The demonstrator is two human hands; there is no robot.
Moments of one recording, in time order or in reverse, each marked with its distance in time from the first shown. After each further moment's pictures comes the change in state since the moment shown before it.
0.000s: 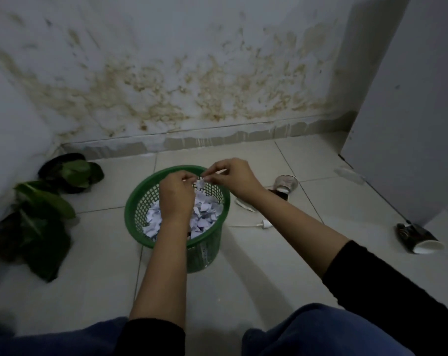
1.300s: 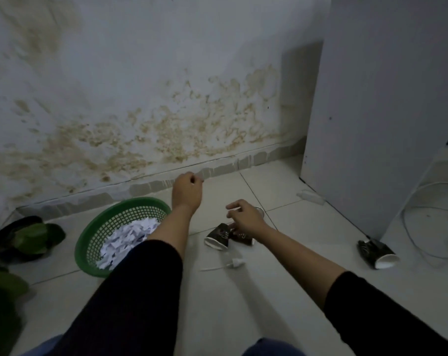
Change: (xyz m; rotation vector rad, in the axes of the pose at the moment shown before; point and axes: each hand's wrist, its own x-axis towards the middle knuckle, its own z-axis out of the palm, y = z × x) left_hand 0.080 0.102 0.118 -0.021 -0.180 0.149; right_hand -0.023 0.059 -0.103 0.152 0.236 0.534
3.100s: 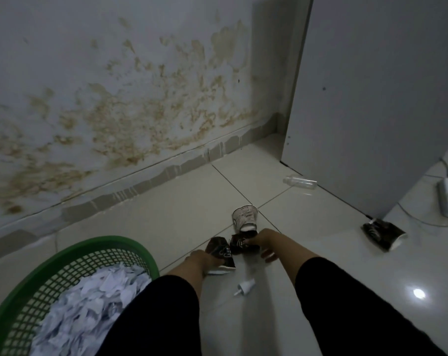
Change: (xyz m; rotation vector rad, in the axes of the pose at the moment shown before) left_hand 0.018 -0.171 0.147 0.245 -0.926 -0.592; right_hand 0.130 0.107 0.002 -0.181 0.103 0.713
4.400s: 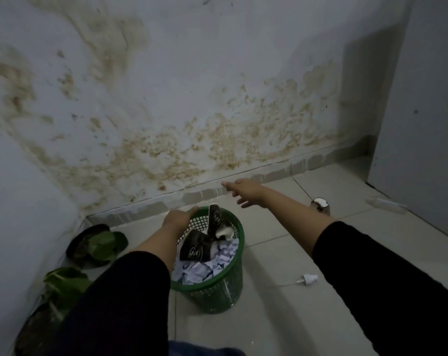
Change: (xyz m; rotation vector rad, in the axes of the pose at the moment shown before) left_hand -0.198 -0.099 -0.199 -0.371 0.631 0.106; right_hand -0.186 -0.161 0.076 -0.109 -0.359 -0.811
